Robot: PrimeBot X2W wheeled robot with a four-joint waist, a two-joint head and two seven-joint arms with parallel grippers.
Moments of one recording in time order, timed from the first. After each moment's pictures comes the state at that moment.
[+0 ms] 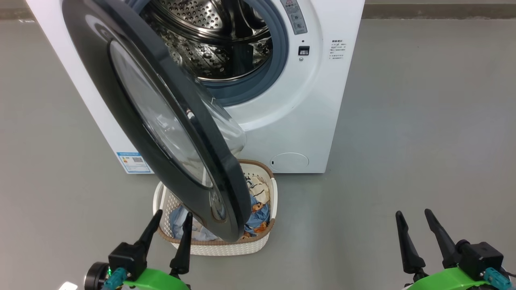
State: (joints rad) left arm -0.14 0.03 -0.23 0.36 -0.22 -0.10 -0.25; right arm 0.01 -0.06 -0.07 0.17 0.22 0.13 -0.25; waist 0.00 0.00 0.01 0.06
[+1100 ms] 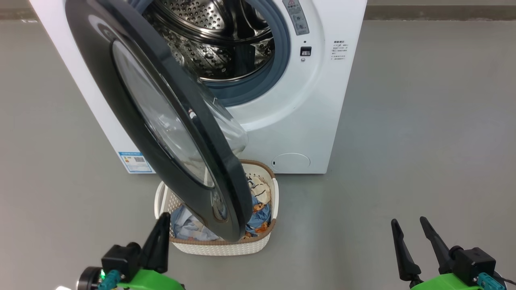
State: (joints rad) left arm -0.13 0.03 -0.21 0.36 -0.22 -0.07 -0.25; right arm 0.02 -0.05 -0.07 0.19 0.19 0.13 -0.25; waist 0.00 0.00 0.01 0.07
